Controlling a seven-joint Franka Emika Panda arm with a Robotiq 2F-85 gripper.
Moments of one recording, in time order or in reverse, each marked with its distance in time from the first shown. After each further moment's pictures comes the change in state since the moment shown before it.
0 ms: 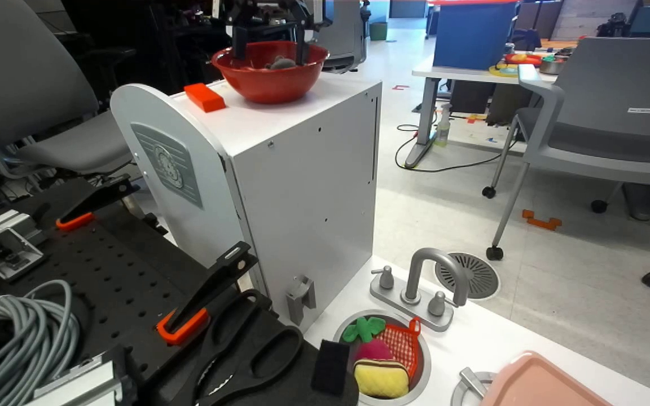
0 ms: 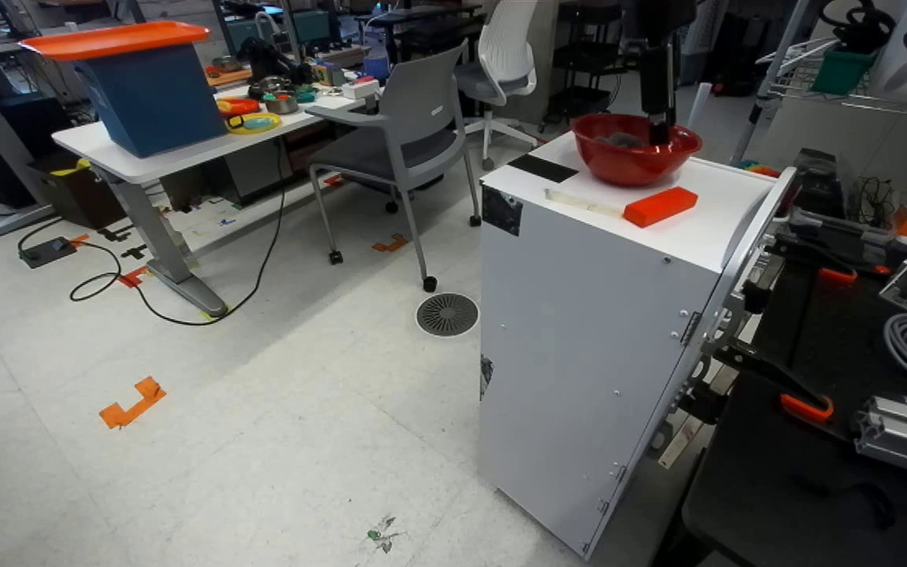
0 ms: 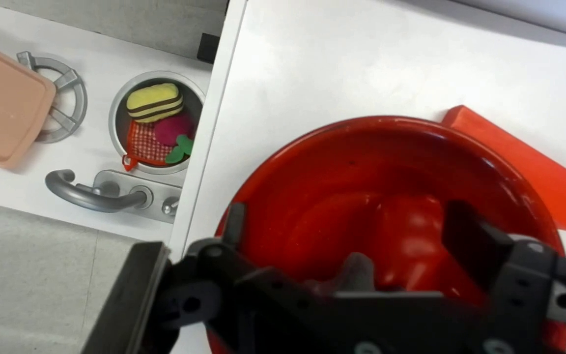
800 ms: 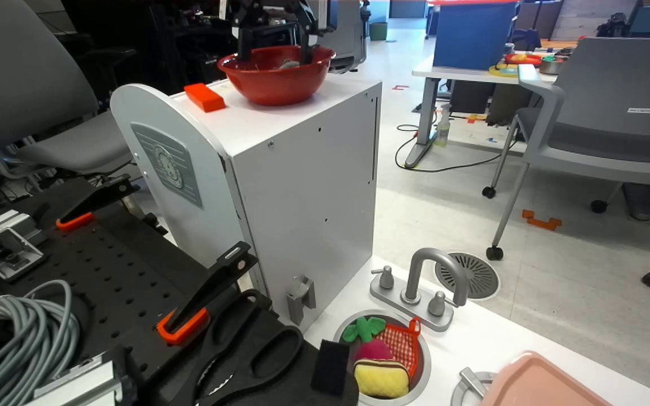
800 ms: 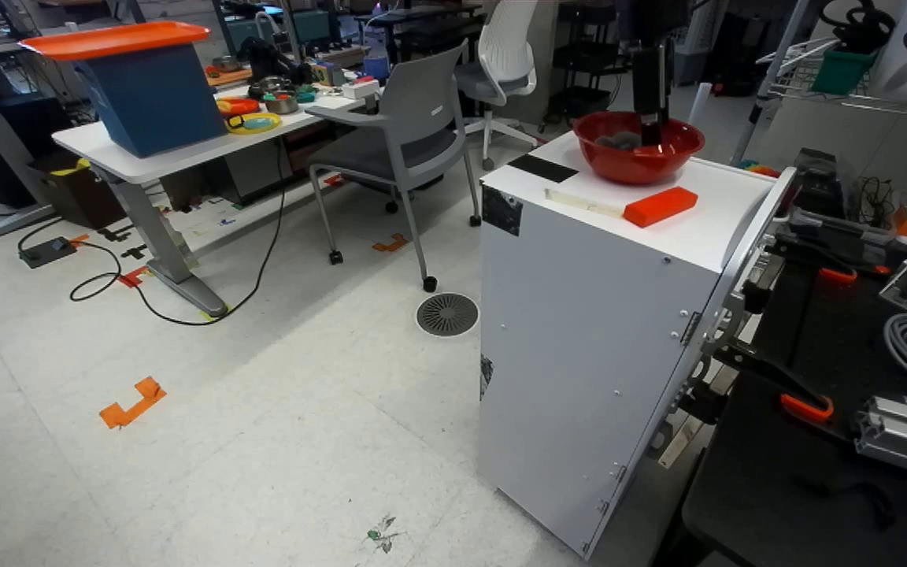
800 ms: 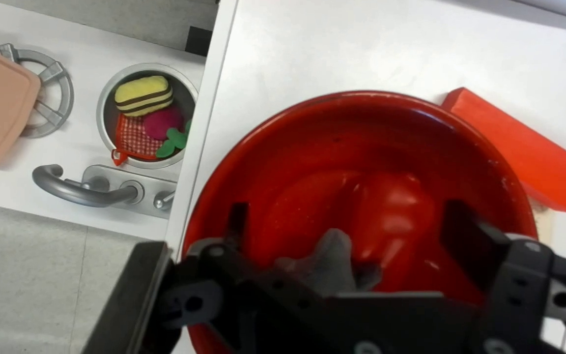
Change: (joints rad) arm -0.010 0.025 0.000 0.030 0.032 -0.002 -0.019
